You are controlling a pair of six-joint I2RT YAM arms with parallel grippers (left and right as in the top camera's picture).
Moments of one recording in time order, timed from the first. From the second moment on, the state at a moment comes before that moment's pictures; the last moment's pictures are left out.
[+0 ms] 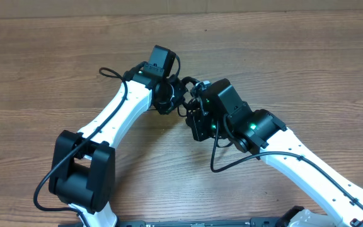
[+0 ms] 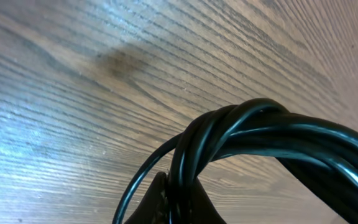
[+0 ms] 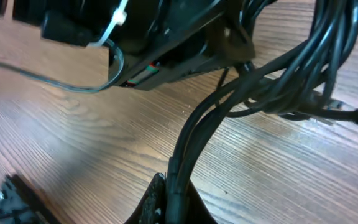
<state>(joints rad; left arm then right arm) -0.40 1.86 1.39 -0.71 0.29 -1.06 0.67 1.42 1.13 -0.62 -0.23 0.39</state>
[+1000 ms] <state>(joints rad) -0.45 1.86 1.39 -0.59 0.43 -0.37 0.46 1.48 1.13 -0.54 -0.32 0.72</state>
